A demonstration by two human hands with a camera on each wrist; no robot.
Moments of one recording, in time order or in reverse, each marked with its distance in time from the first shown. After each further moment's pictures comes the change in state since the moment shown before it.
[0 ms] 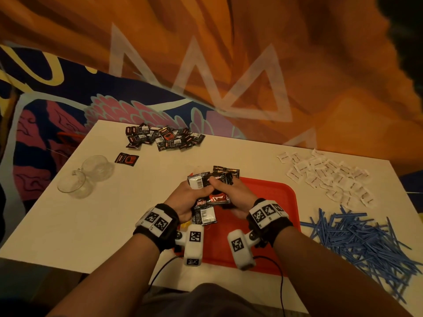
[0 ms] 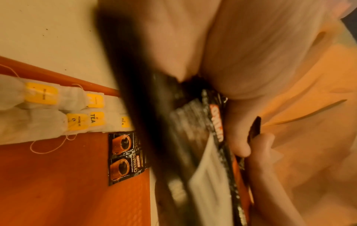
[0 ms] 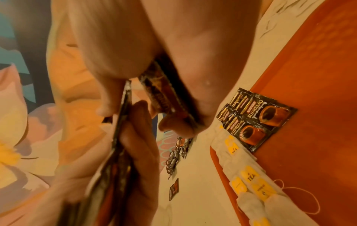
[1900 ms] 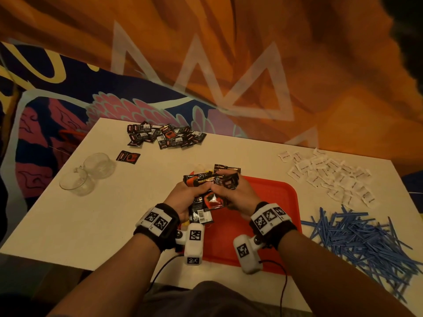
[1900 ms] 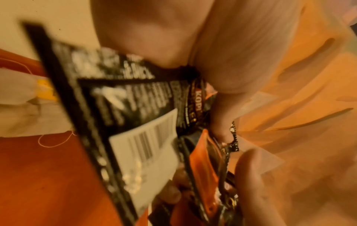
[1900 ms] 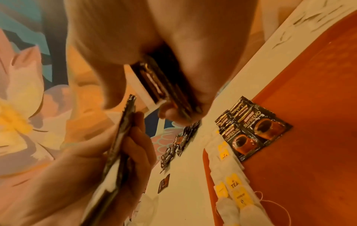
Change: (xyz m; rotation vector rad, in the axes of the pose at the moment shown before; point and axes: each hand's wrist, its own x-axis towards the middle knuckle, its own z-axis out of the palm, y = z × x) left_hand 0.000 -0.001 -0.005 -0.006 0.144 -0.094; right_hand -0.007 0.009 -0.010 -0.180 0.113 -0.142
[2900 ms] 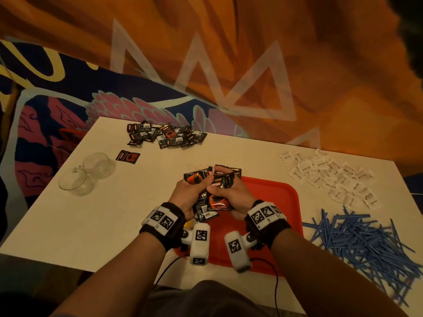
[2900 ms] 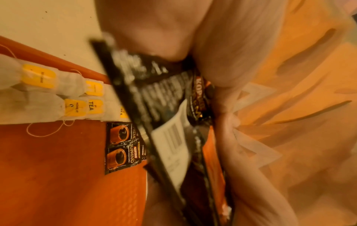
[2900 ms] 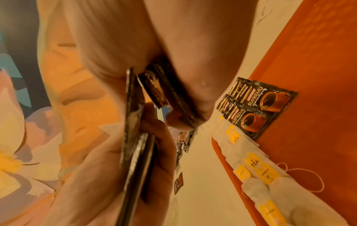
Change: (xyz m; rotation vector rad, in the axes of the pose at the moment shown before) left_hand 0.008 0.002 0.011 -0.022 0.114 0.058; right_hand 0.008 -0.006 0.015 0.302 -0.087 0.085
